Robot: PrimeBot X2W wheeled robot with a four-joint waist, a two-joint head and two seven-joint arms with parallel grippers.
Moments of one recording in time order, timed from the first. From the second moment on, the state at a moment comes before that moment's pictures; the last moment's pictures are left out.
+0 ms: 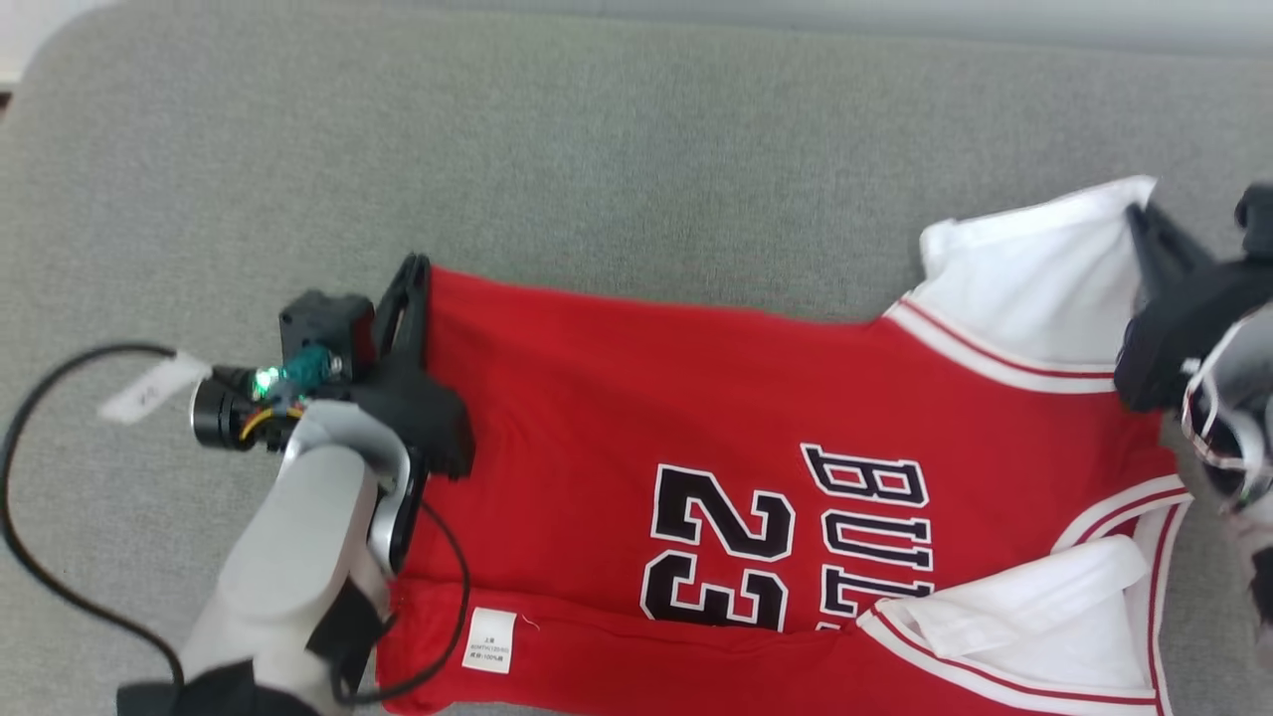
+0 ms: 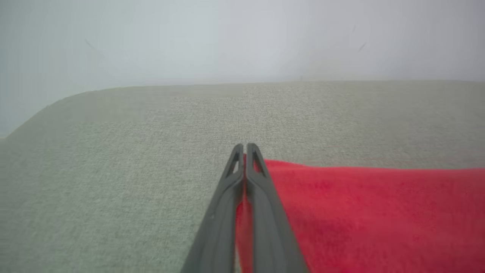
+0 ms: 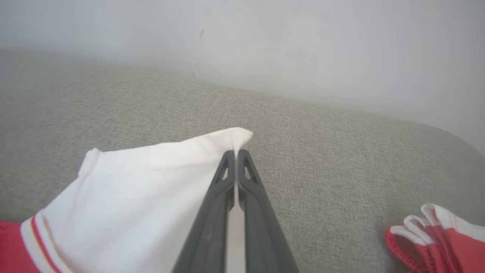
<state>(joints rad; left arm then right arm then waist) -0.82 0.12 -0.37 0.89 -0.39 -0.02 -0.26 -0.66 -0.43 0.08 0.46 0.29 0.13 0.26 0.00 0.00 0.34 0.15</state>
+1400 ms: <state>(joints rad) -0.30 0.21 -0.31 0.52 -0.30 0.01 -0.26 0.13 -0.57 0.04 -0.30 0.61 0.13 0.82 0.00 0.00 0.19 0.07</state>
